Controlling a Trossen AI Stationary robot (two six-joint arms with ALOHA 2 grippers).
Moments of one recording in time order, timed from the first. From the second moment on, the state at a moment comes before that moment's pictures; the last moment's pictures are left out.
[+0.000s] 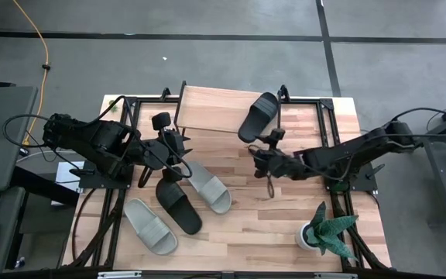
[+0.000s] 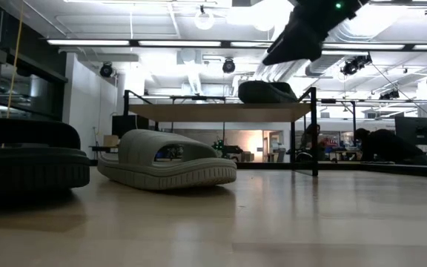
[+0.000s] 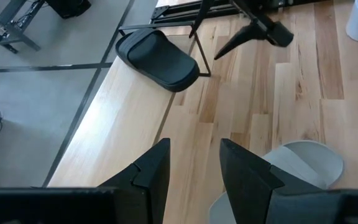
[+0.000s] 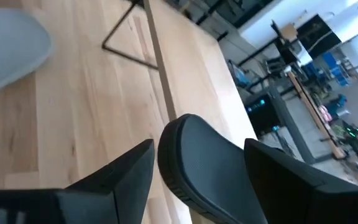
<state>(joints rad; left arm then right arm) -0.22 1.36 1.66 -1.16 -0.66 -0.16 0.23 1.35 0.90 -0.16 0.91 -0.29</state>
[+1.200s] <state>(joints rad) -0.22 1.36 1.66 -1.20 -0.67 -0.19 0.22 1.71 1.16 -0.52 1.10 -0.02</state>
